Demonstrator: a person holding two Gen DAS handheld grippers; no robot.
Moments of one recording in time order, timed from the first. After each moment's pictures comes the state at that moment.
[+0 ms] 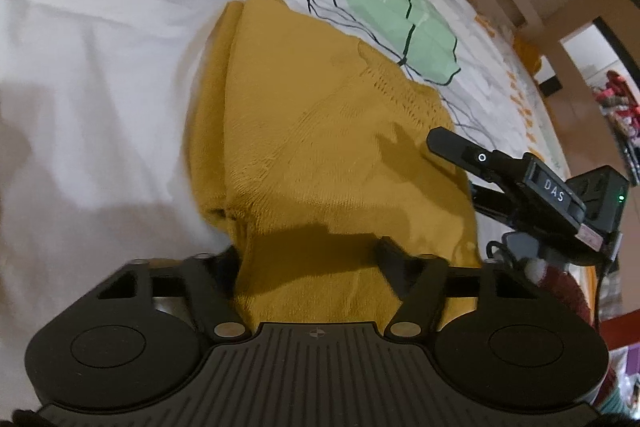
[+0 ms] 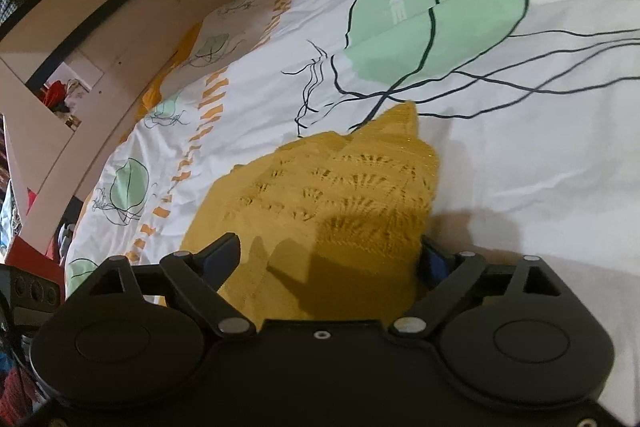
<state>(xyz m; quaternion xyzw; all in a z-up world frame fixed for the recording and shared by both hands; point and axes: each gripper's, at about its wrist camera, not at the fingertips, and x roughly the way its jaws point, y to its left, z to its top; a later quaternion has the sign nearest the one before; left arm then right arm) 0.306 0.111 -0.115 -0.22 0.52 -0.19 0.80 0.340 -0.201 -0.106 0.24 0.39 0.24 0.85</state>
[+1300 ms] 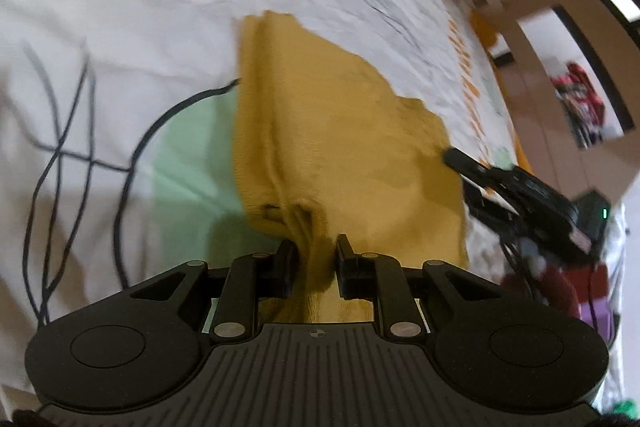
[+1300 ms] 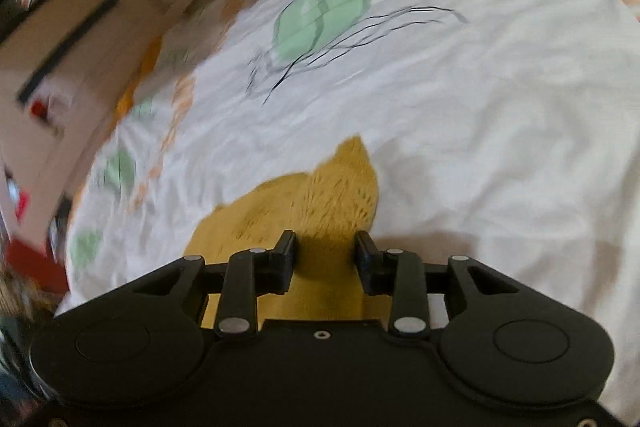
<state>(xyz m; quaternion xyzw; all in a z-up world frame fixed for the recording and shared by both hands) 0.148 0.065 -0.109 -0.30 0.53 -0.21 0.76 0.161 -0.296 -0.074 0.29 0.41 0.14 0.85</state>
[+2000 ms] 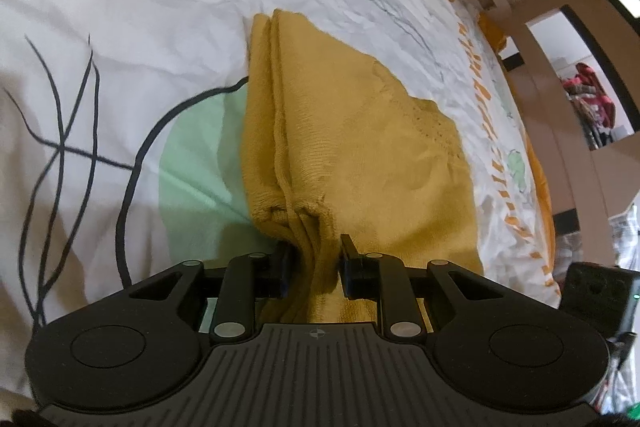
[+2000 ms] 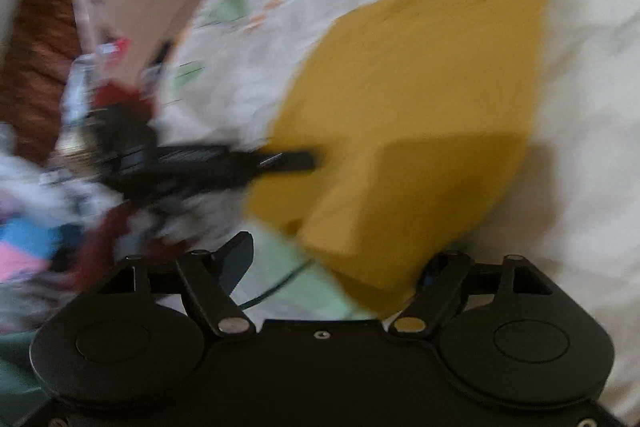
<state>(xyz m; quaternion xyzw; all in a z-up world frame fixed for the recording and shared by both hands) 0.137 0.065 -0.107 -0.27 0.52 -0.21 0.78 0.102 -0.234 -0.085 0.22 0.52 0.40 0.72</state>
